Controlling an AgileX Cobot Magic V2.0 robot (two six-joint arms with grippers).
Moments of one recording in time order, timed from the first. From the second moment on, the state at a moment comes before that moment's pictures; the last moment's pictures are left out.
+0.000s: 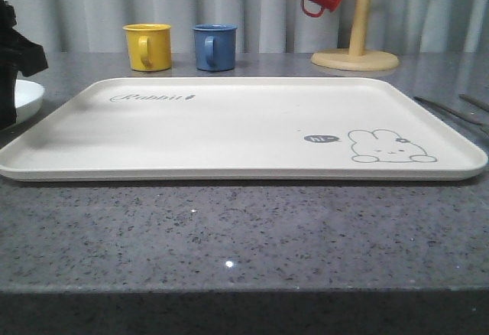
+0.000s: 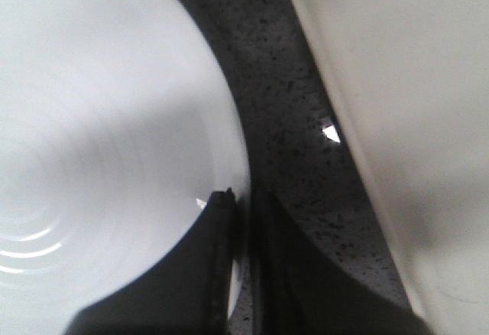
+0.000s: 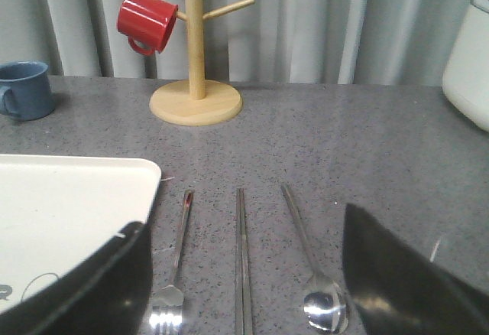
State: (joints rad) left arm -0.27 1.65 -1.28 0.09 1.03 0.16; right arm -0.05 0.38 -0.51 0.06 0.35 -0.01
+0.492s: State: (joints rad) left arm -0.35 1.48 -1.44 0.14 1.05 0.16; right arm -0.05 0.38 -0.51 0.06 0.35 -0.01
